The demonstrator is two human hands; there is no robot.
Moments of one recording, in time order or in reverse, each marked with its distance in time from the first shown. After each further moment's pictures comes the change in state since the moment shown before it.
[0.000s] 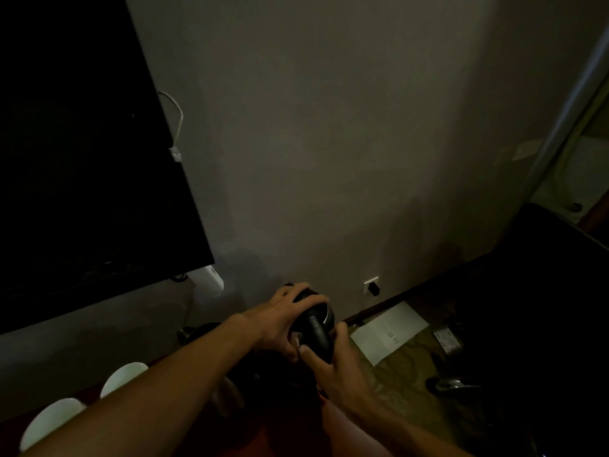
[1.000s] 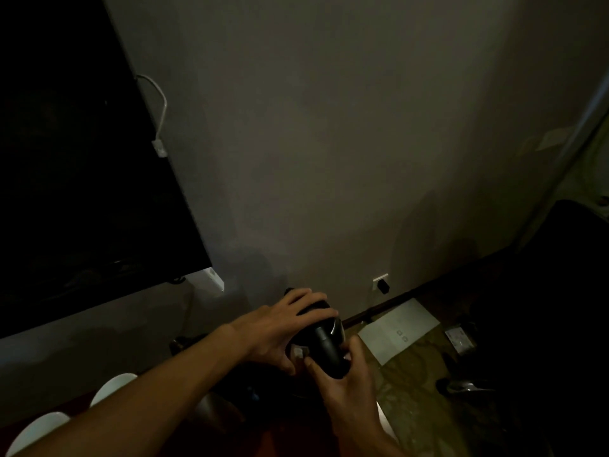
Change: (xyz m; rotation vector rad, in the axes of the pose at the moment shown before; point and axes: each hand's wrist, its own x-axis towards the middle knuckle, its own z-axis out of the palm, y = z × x) left_hand 0.004 -0.009 -0.008 0.143 0.033 0.188; right_hand 0.007 0.008 0.011 0.187 0.202 -0.049
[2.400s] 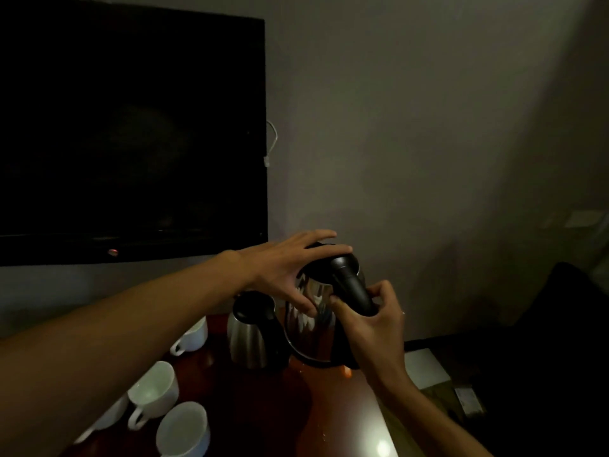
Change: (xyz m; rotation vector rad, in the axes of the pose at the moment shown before) left_hand -0.127 0.117 -0.128 0.020 0.269 -0.159; right_hand -0.097 -0.154 -0.040 -0.046 -0.076 -0.317
